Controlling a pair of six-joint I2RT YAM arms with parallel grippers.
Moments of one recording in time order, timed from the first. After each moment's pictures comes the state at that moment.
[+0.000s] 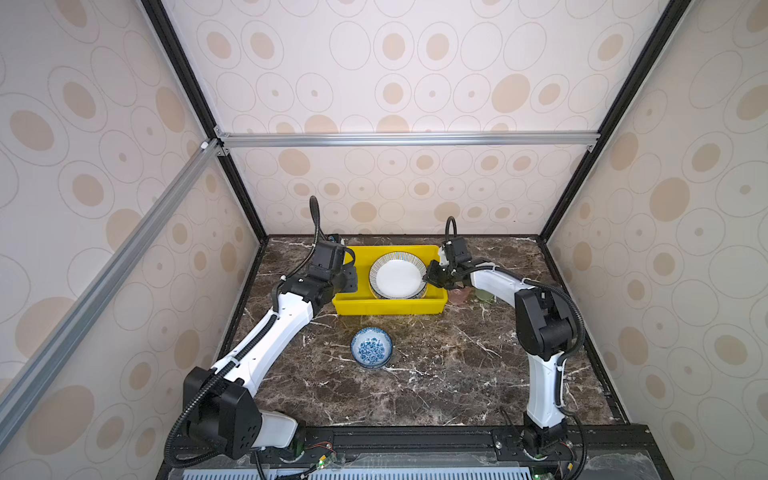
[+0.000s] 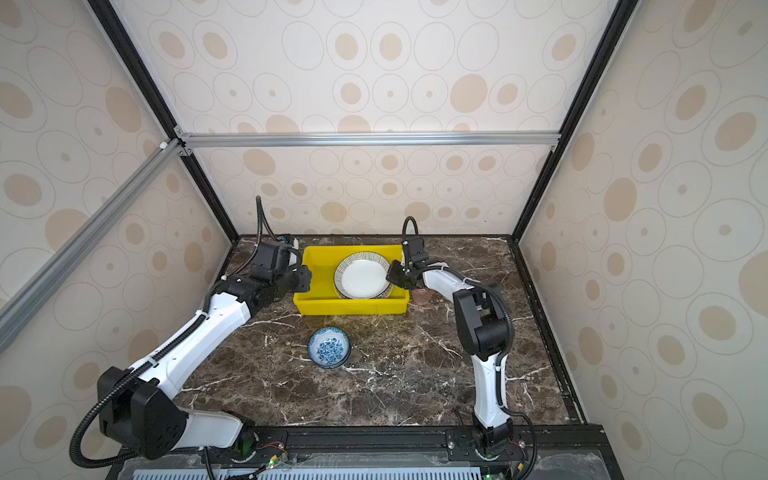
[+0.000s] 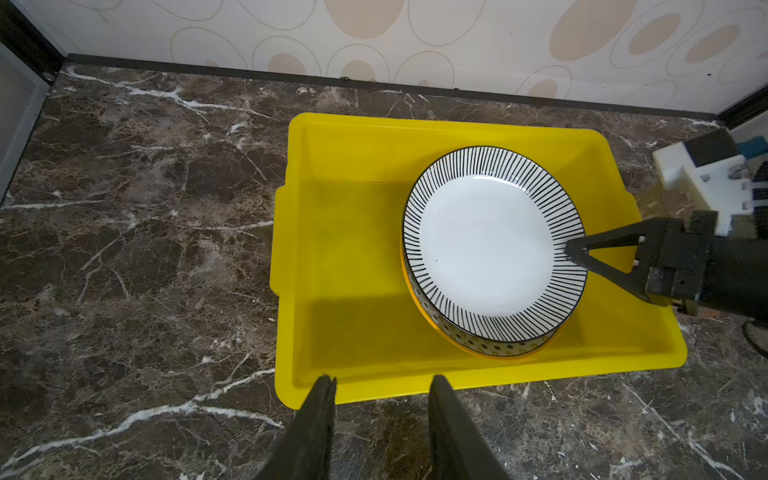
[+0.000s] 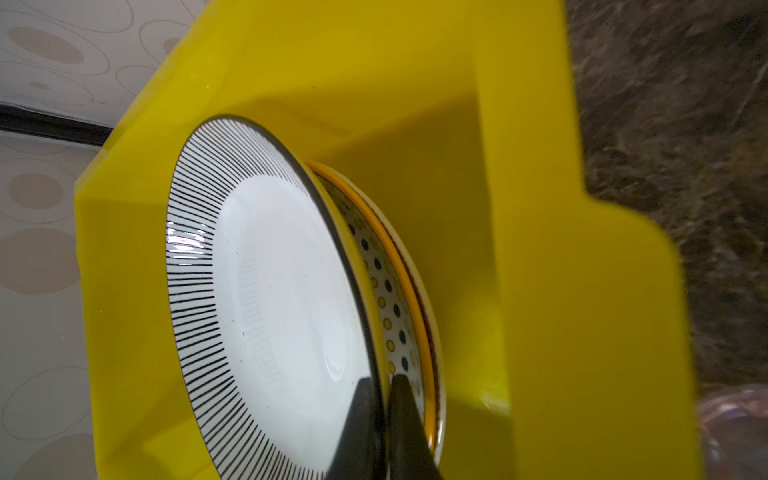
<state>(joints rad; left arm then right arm) -0.36 1.37 1.21 -0.57 -0.14 -0.34 0.38 2.08 1.54 -0.34 -0.30 0.72</state>
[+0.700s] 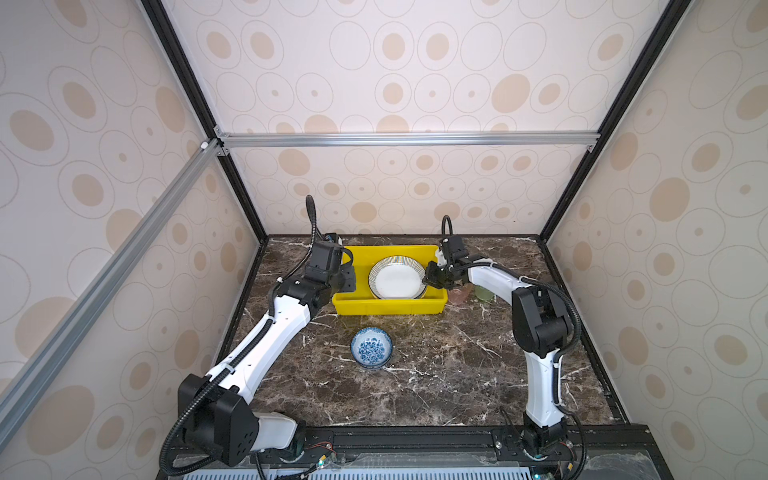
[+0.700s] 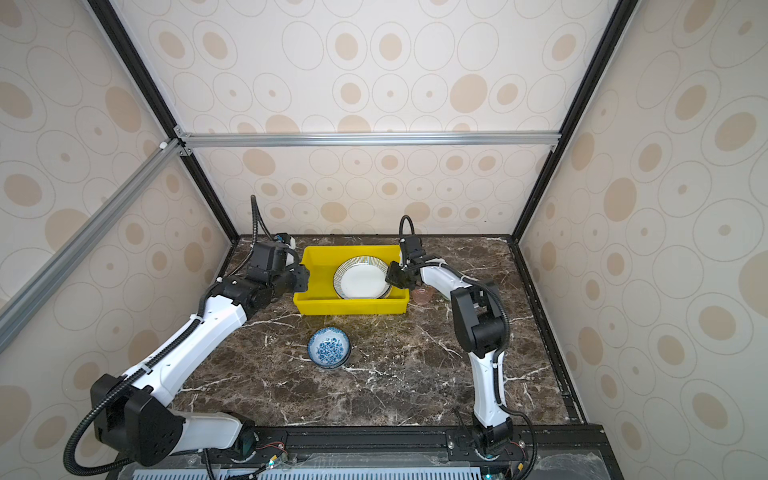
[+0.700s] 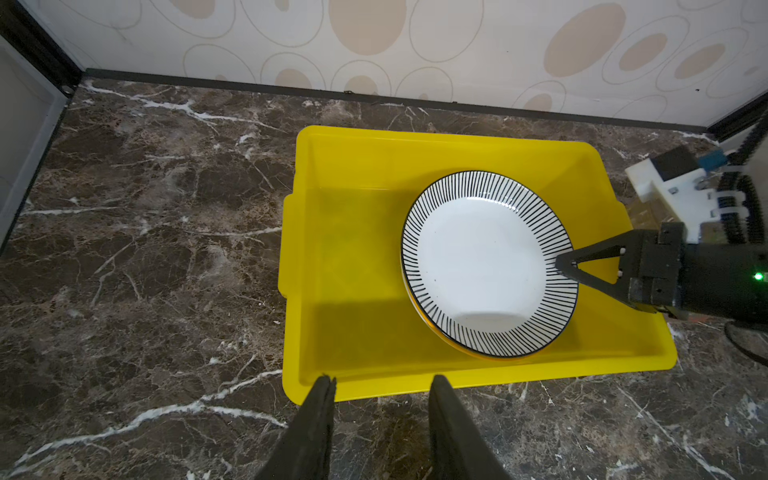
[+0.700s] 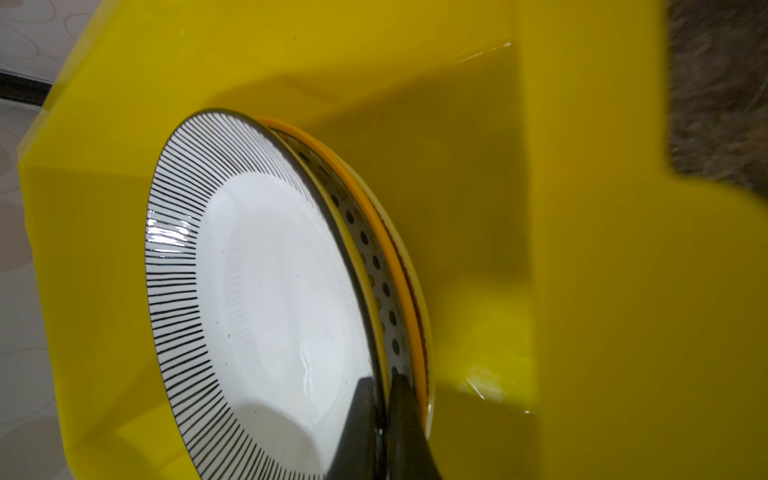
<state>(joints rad) -0.36 1.33 1.21 -0.57 -0.15 -0.34 0.38 2.12 1.62 -0.48 -0.31 0.65</state>
